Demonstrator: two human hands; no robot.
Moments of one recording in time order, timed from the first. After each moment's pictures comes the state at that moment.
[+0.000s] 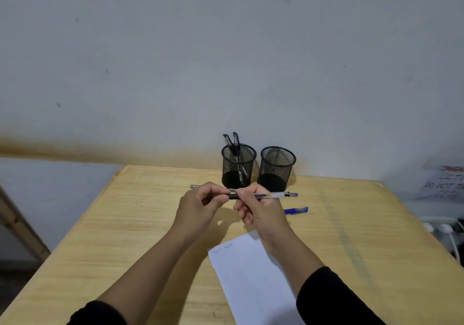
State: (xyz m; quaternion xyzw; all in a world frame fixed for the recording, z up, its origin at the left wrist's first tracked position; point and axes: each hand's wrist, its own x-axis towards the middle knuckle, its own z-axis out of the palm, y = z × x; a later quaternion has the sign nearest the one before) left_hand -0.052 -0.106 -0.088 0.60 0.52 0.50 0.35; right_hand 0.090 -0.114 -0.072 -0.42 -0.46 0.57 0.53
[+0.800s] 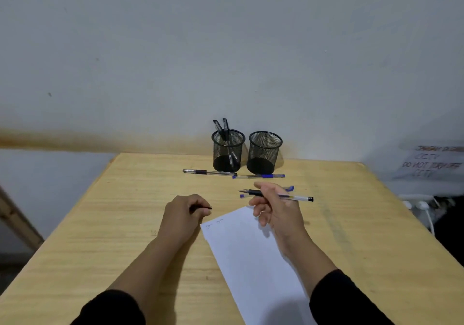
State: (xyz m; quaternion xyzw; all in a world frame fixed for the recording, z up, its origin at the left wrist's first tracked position) left_hand -0.063 -0.137 -0.124 0.64 0.63 0.36 0.27; right_hand 0.130 -0.161 -0.083 -0.47 -0.39 0.54 0.58
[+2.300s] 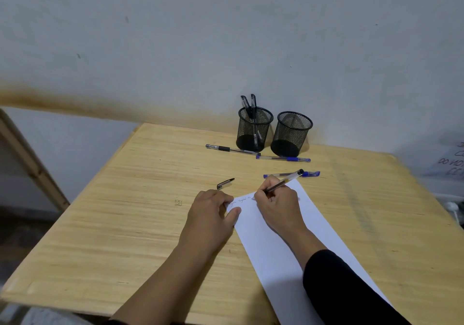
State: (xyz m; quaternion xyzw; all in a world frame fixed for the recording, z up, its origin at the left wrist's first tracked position) left_hand -0.050 -0.181 -0.155 0.66 0.64 0.37 0.13; right_hand 0.099 -0.149 -0.126 -0.63 -0.64 0.28 0.35
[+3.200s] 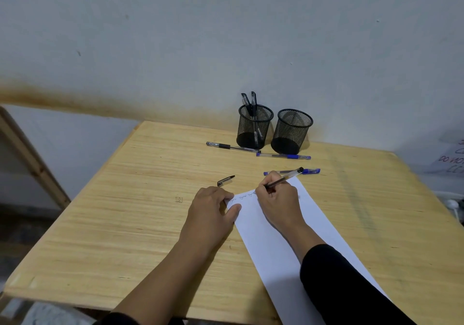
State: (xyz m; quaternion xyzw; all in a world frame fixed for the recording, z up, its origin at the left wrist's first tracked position) left_hand -0.051 -0.180 -0.155 0.66 0.64 0.36 0.12; right_hand 0.098 -0.148 -0.126 -0.62 -0.64 0.27 0.37
